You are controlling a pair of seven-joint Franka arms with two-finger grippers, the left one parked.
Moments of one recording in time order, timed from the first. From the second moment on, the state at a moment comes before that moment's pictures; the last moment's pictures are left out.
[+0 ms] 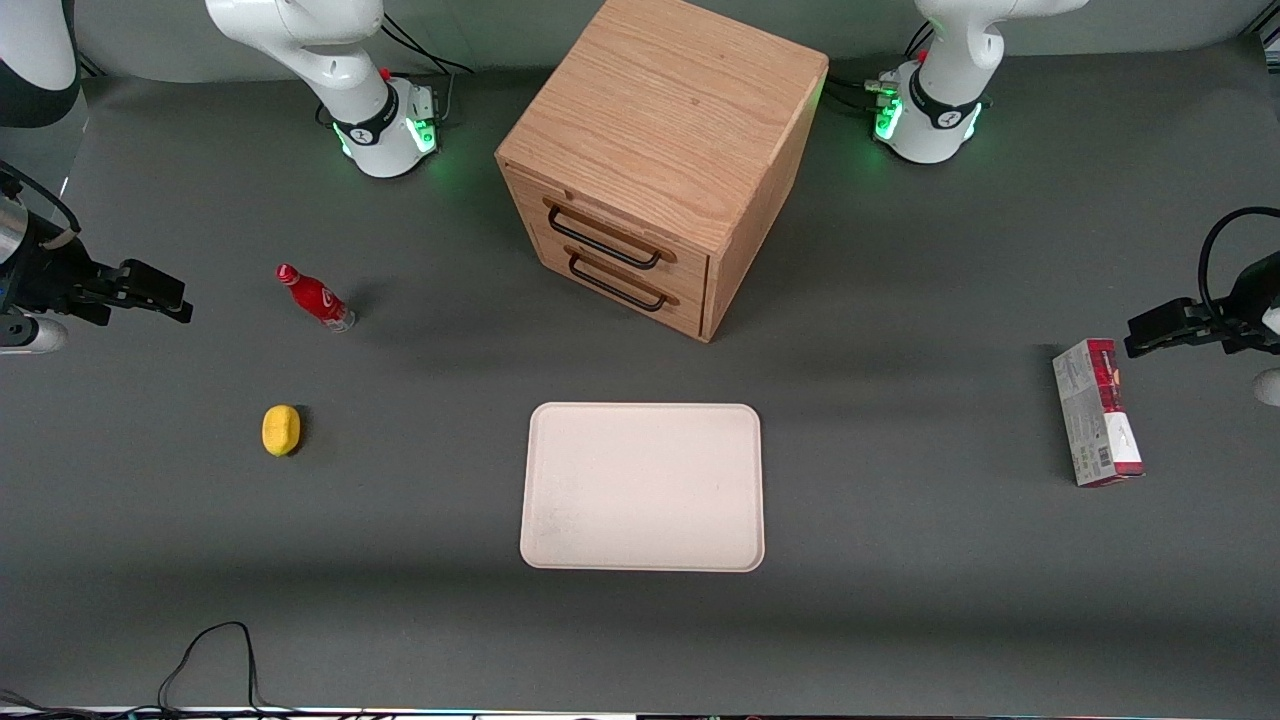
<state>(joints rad) -0.02 0.02 0.00 -1.62 -0.01 1.61 -0.01</state>
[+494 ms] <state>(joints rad) -0.02 0.02 -0.01 -1.62 -0.01 1.58 -0.03</state>
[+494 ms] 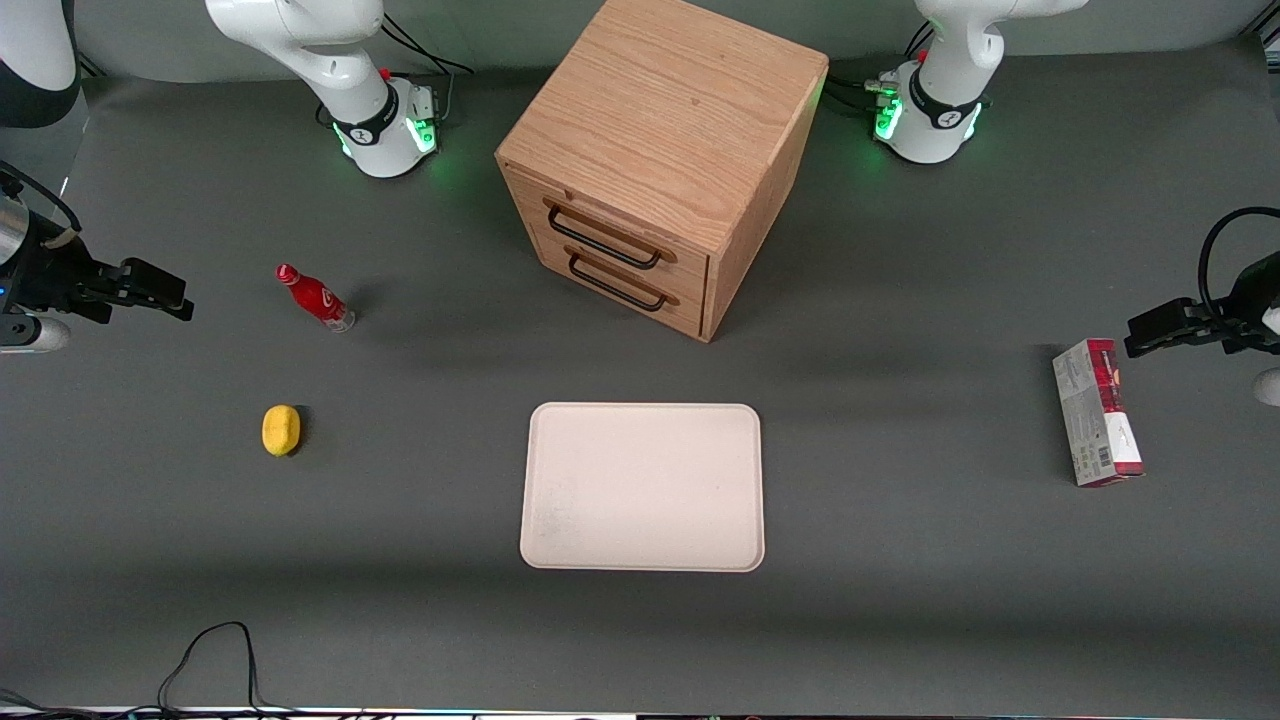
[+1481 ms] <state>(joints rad) 0.02 -0.52 -0.09 -2.21 -0.05 1.61 -0.09</state>
